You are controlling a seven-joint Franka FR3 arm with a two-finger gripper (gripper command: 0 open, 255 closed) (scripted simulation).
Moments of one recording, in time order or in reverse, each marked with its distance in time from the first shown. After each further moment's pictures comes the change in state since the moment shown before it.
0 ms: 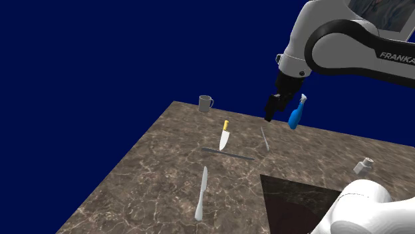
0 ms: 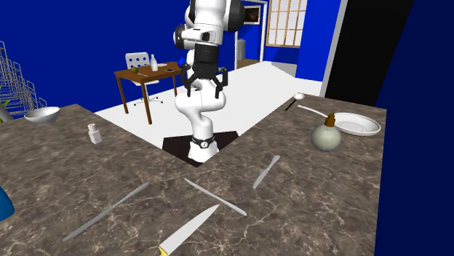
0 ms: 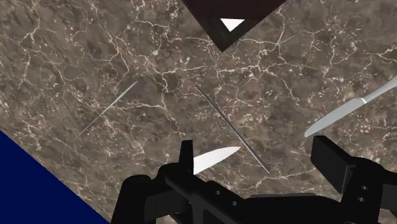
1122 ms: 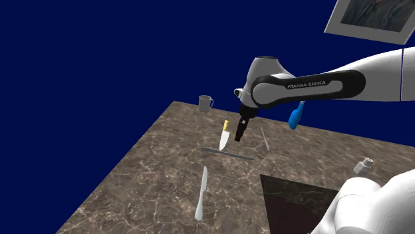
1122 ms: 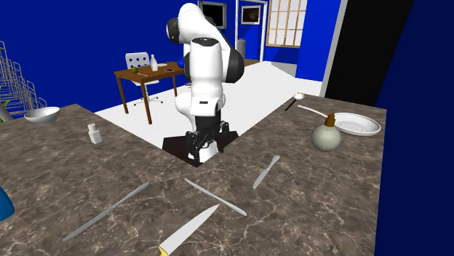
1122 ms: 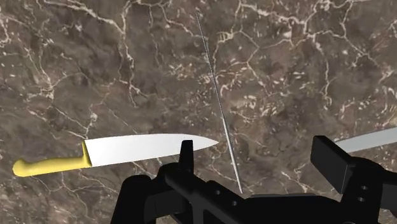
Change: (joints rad) arm 0.127 0.387 -0.187 -0.113 0.030 0.476 -0.435
